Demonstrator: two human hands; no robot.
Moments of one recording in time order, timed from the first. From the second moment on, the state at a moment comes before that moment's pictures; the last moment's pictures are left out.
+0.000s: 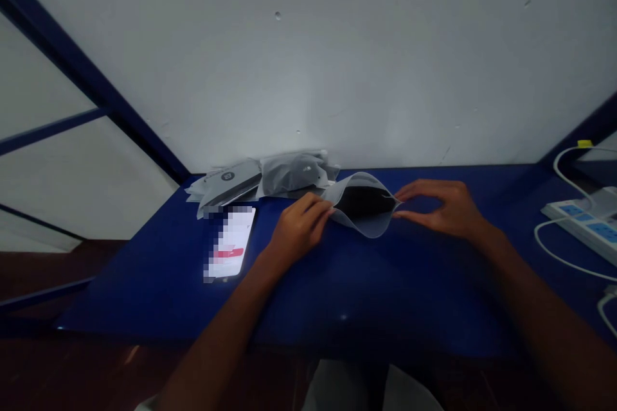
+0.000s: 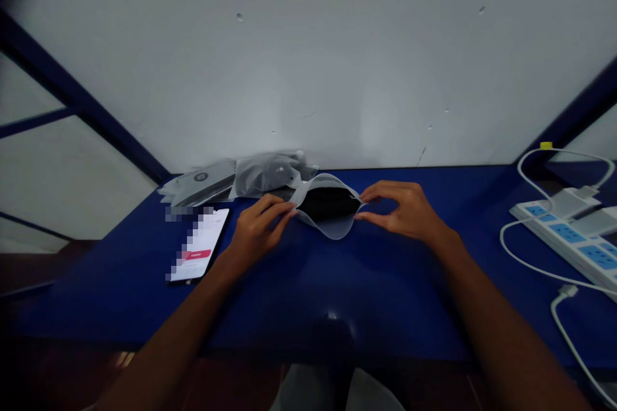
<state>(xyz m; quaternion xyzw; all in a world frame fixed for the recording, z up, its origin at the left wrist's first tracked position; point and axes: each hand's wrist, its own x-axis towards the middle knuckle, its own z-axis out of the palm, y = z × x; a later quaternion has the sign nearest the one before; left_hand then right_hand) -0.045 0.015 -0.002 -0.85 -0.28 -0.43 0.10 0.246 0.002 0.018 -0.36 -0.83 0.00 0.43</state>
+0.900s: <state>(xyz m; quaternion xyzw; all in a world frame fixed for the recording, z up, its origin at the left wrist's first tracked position) -0.029 0.011 0.001 -0.68 -0.43 -0.50 -0.32 0.206 0.002 0.000 -0.51 -0.46 0.49 0.53</state>
